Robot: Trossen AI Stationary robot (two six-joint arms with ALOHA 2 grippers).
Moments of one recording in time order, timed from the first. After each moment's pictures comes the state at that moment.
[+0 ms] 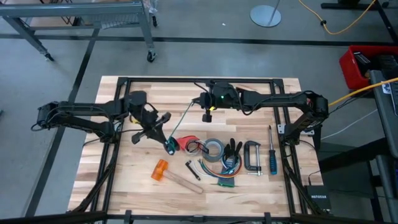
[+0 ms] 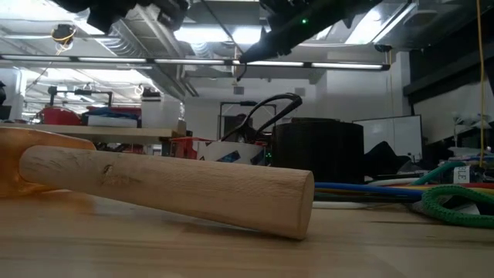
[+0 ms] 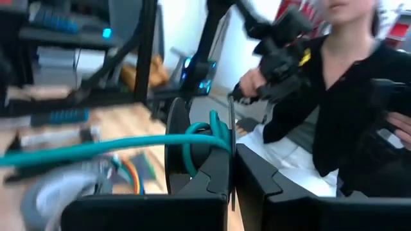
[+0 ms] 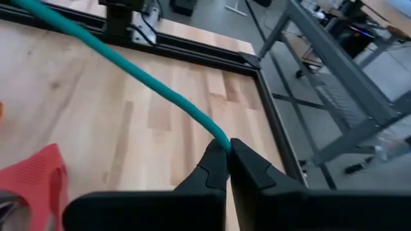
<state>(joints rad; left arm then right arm) 0.17 1.03 0.66 0.20 0.97 -0.05 -0.22 1.61 1.21 -0.02 0.04 -0.36</state>
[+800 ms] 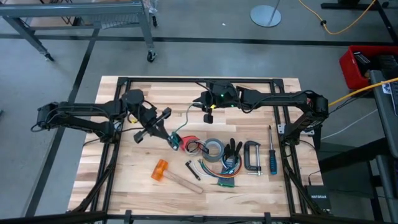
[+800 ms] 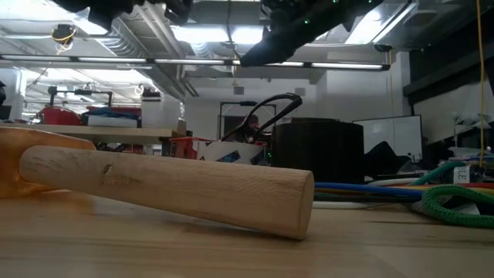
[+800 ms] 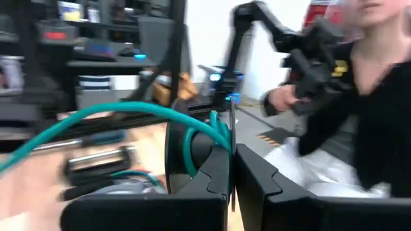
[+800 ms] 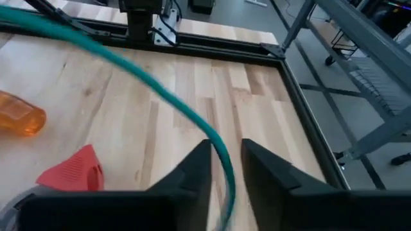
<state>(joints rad) 0.20 1.03 0.66 0.27 0.85 -0.04 -0.23 1.61 1.21 -0.06 -0.07 -0.24</state>
